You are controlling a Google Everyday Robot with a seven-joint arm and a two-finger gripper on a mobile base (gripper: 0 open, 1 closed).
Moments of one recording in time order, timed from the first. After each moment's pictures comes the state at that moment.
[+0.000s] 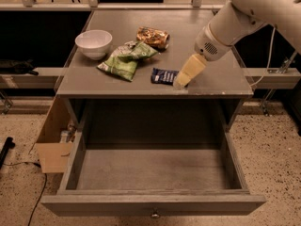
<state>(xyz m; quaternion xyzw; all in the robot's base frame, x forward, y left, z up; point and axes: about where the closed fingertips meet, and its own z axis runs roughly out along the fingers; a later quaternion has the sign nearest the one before) 0.632 -0.115 0.867 -0.51 0.82 0.10 0.24</state>
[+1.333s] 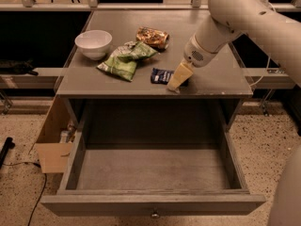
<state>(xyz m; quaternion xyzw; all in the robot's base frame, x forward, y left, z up) 0.657 -0.103 0.818 -0.51 0.83 0.10 0.20</state>
